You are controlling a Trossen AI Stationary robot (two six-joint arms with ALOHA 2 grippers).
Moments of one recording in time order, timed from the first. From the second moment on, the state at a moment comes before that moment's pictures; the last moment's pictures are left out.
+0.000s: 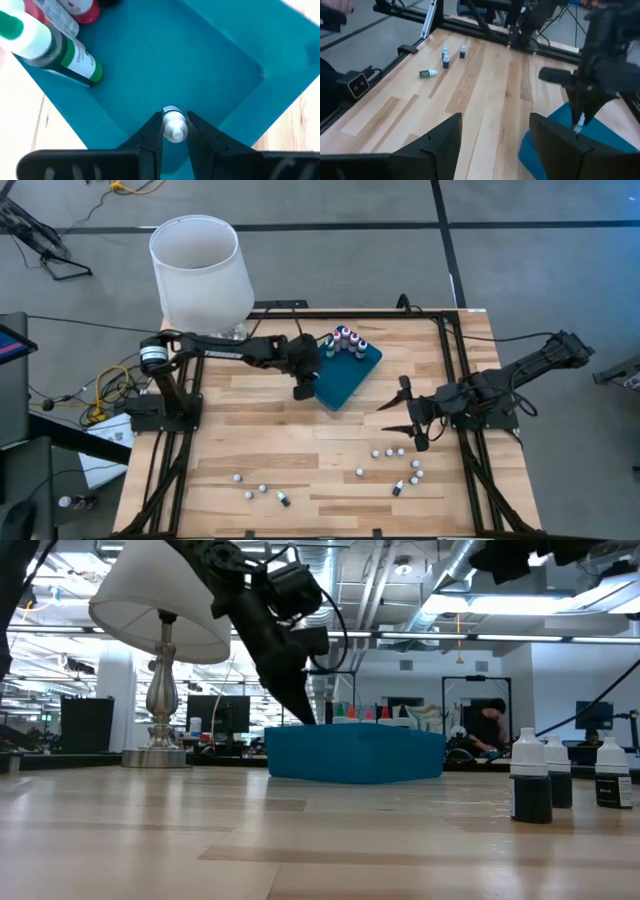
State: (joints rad) left arm 0.25 1.77 1.17 -0.33 0.02 0.17; right arm 0.40 0.87 0.61 -0.14 0.21 -0.14
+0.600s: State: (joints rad) left arm 0.28 1.80 1.17 -0.42 -0.01 0.17; right arm 0.33 0.93 0.61 -0.13 0.21 -0.13
